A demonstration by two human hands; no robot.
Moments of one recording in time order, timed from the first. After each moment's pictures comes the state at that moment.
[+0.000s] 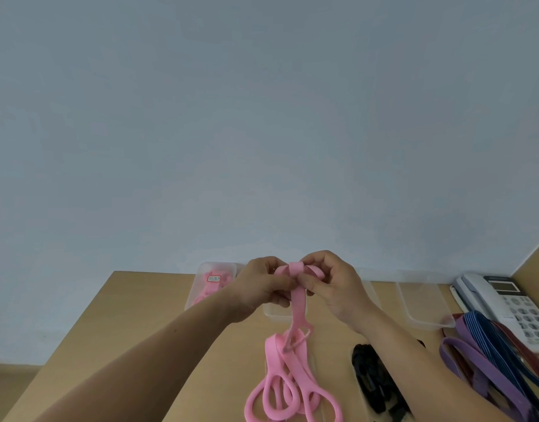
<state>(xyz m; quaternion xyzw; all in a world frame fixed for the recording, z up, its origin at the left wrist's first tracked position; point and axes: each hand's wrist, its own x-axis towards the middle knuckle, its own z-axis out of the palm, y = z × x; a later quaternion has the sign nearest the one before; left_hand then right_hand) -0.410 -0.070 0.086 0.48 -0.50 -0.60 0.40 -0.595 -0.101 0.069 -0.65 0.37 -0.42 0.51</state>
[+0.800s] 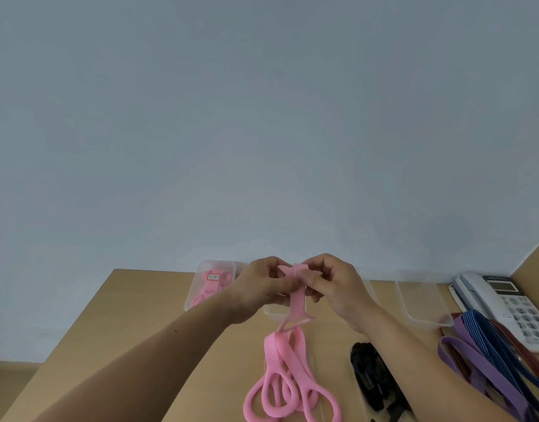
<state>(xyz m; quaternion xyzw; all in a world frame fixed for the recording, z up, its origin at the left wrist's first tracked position) -0.411 -0.065 0.081 0.46 -0.50 -0.61 0.42 -0.597 -0.099 0.073 -0.62 0.39 -0.40 0.54</state>
